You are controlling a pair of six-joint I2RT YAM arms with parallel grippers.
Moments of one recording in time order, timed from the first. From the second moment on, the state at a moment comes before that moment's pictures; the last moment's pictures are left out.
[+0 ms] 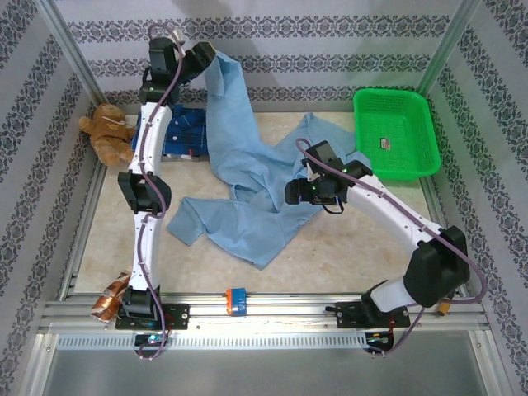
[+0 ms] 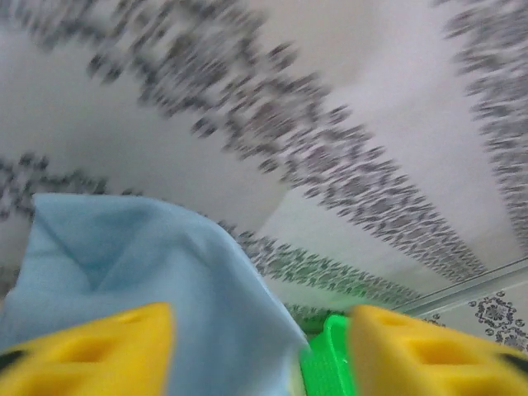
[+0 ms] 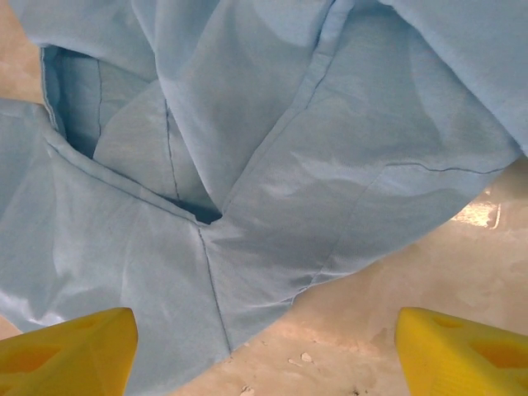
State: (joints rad) left arm -0.03 2.57 2.88 -0.49 0.44 -0.79; right arm 0.50 1.45 1.21 -0.86 -0.09 0.45
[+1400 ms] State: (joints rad) left arm -0.14 1.75 1.03 -0.69 0.18 -0.66; right arm 0.50 1.55 1.22 -0.80 -0.15 0.44
